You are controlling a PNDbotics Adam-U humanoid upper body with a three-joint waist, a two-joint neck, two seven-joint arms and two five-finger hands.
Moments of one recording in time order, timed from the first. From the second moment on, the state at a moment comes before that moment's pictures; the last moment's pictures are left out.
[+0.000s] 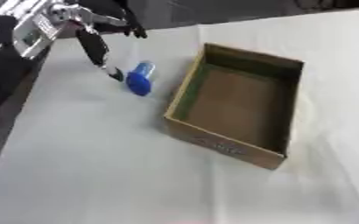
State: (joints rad) left arm -0.66 0.99 -0.22 -1.42 -0.58 -0.25 -0.79; right arm -0.36 -0.56 0.02 -1.98 -0.45 -0.82 -0.15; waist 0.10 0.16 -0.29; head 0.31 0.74
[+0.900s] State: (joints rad) left arm -0.70 0.97 -0.22 -1.37 -0.55 -0.21 -0.88; right arm -0.39 -0.56 0.02 -1.98 -0.47 -0.82 -0.16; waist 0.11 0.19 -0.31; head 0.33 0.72
